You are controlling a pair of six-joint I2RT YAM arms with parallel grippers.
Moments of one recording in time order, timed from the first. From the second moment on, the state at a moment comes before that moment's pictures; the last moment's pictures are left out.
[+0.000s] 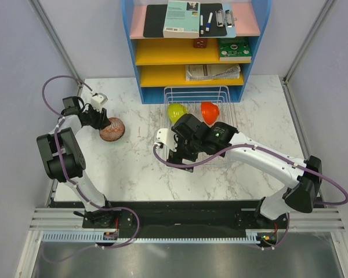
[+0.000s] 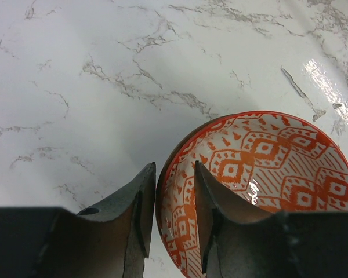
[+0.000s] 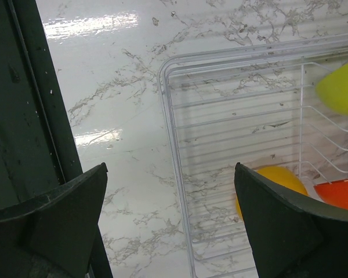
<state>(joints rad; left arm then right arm) 0.34 1.82 1.19 -0.29 0.72 0.71 1.00 1.51 1.47 -0.89 -0.12 -0.43</state>
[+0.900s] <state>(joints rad) 0.33 1.75 1.20 -0.35 0.71 0.71 1.00 1.52 1.49 -0.90 -0.12 -0.42</state>
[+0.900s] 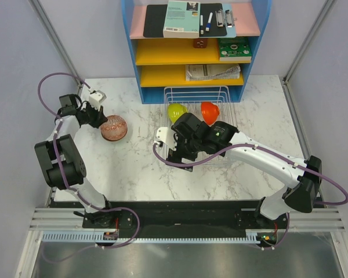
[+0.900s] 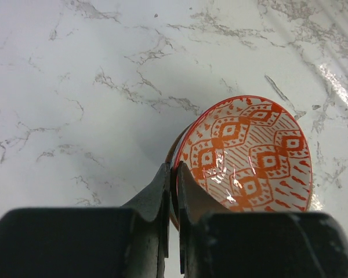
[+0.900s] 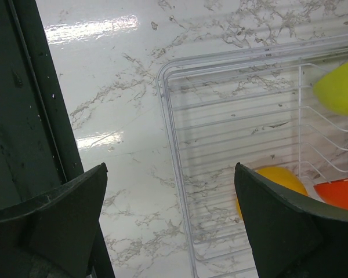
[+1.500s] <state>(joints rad) 0.32 1.40 1.12 -0.36 0.88 0.57 0.86 1.56 1.61 -0.77 -0.14 -0.22</state>
